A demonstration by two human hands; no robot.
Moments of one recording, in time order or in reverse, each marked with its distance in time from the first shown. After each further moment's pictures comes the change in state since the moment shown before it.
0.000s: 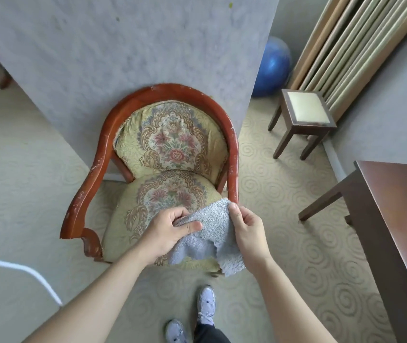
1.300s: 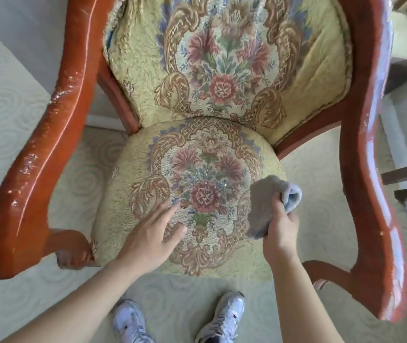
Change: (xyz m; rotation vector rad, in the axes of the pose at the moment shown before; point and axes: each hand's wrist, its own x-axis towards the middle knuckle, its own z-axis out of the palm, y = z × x) left_hand 0.107 -0.382 -0.104 0.609 -0.219 -0.195; right_hand 0.168 0.279 0.159 0.130 0.509 0.344
